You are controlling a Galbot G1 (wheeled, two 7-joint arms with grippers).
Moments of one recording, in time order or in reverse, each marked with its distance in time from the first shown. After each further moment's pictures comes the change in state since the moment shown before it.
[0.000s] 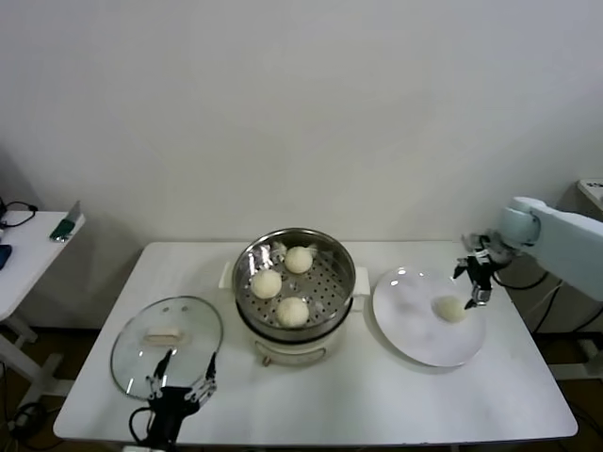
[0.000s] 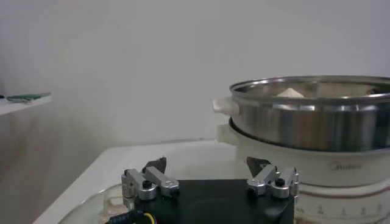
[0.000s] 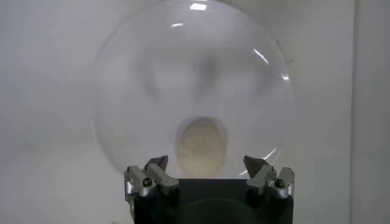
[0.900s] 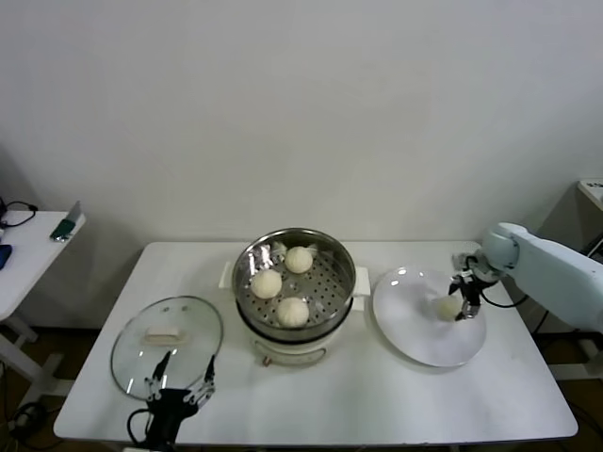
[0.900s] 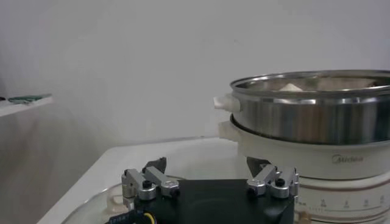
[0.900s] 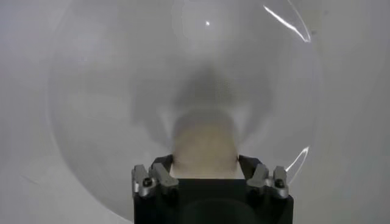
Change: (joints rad) left arm -0.001 0.010 -0.002 0.009 0.005 -0.008 -0.002; right arm -0.158 0.064 0.156 -0.131 -0.084 0.014 0.032
